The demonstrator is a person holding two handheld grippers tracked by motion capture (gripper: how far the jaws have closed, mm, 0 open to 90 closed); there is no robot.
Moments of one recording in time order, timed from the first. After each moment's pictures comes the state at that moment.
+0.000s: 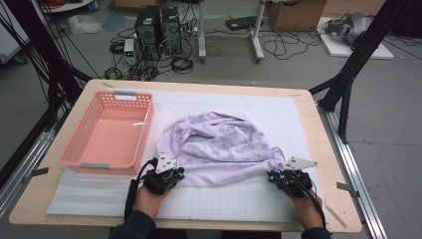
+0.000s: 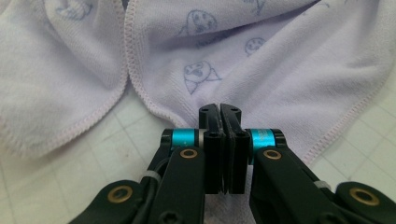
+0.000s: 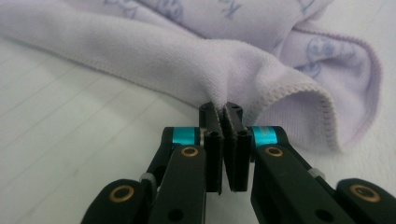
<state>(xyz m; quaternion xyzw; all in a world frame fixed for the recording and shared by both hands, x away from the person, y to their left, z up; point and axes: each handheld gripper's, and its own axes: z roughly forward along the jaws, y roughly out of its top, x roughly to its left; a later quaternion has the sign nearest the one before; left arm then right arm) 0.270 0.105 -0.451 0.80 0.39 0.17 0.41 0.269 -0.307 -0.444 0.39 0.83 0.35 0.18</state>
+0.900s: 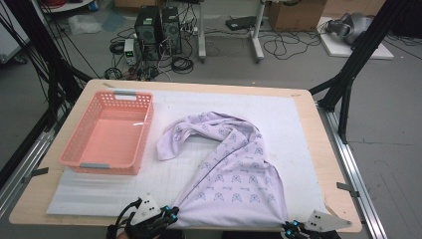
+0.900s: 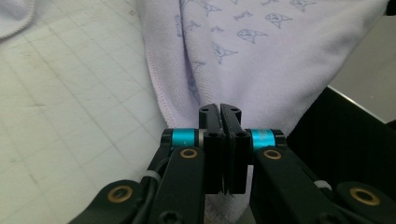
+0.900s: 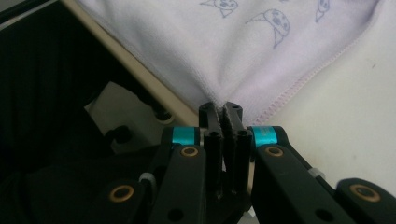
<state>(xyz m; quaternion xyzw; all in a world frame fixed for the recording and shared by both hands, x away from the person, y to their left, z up) 0.161 0.125 -0.444 0.81 0.34 0.12 0.46 0.129 -0.330 -0.432 0.36 0.85 0.36 0.13</state>
